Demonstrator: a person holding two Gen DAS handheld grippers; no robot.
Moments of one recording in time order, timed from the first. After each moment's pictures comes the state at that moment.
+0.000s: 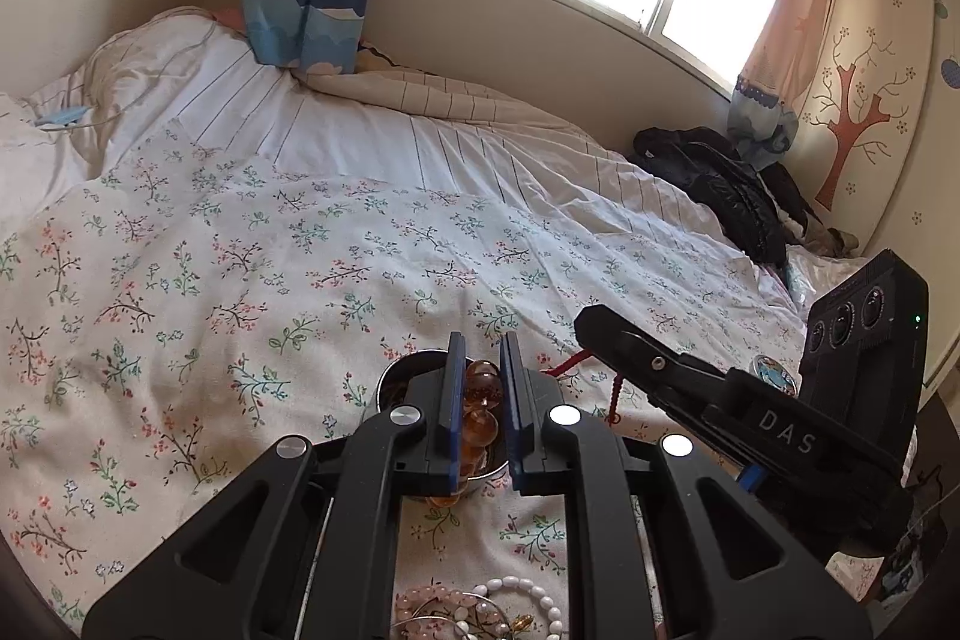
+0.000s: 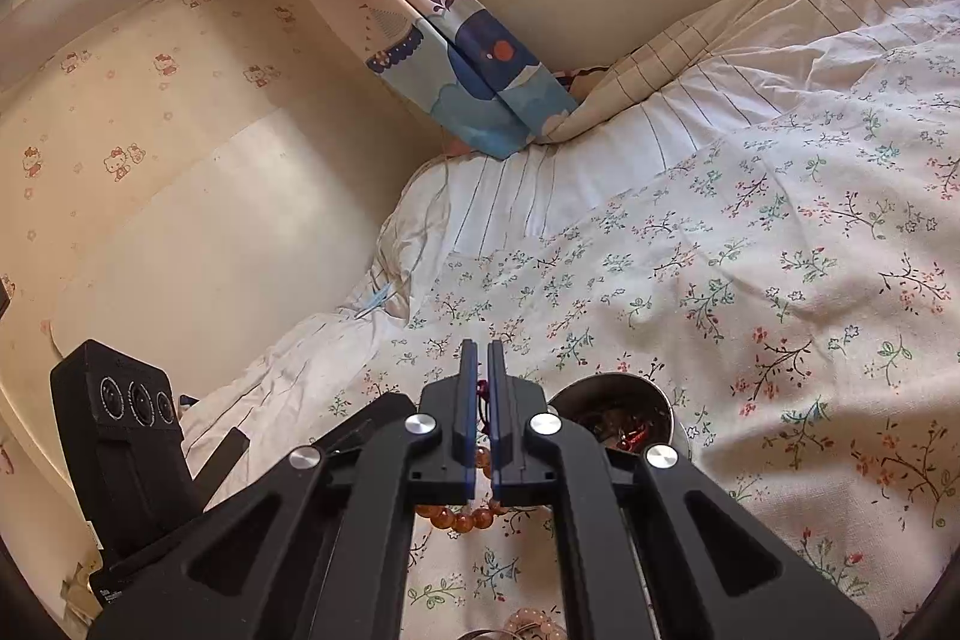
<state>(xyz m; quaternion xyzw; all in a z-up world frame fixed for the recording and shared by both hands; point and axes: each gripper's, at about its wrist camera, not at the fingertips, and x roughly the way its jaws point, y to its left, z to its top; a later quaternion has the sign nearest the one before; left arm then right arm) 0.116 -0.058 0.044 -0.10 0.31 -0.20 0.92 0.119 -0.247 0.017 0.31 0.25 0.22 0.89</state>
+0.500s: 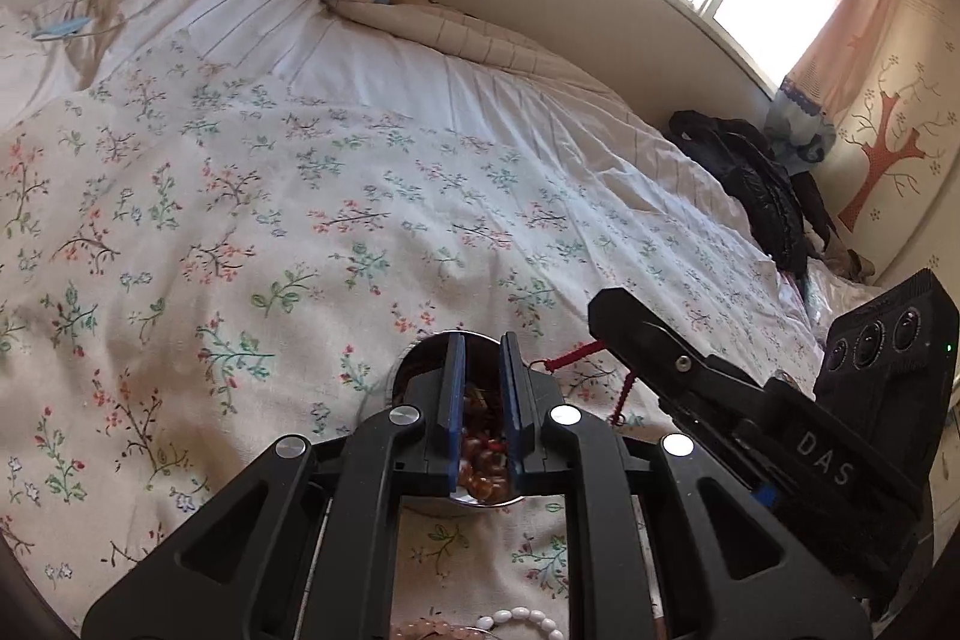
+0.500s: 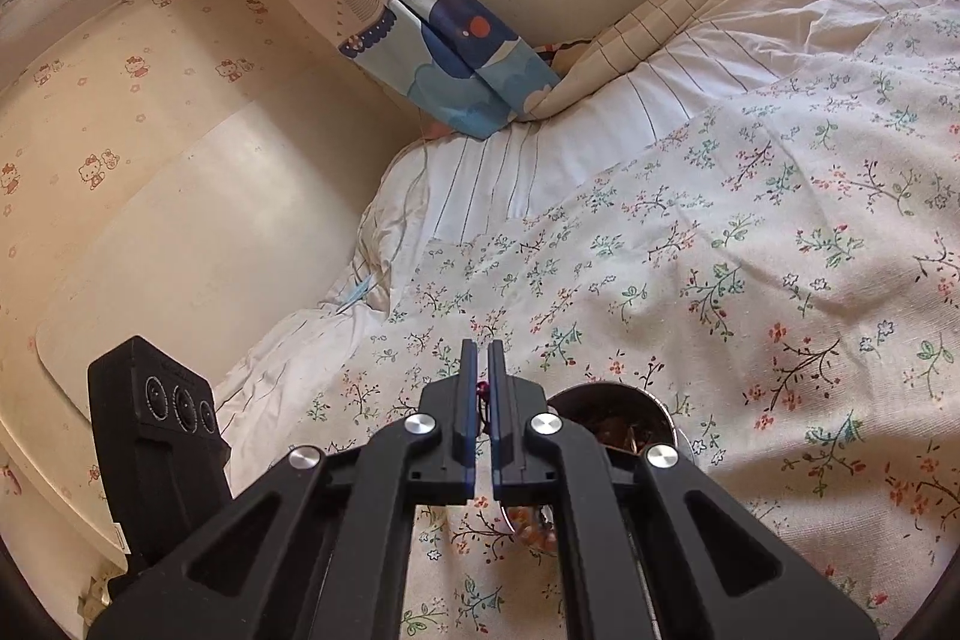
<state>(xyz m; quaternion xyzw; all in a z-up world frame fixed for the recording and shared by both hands) 0.168 -0.054 0.001 -0.15 0.38 -0.17 0.90 0.156 -0.239 -0.009 0.33 0.29 0.22 0.87</state>
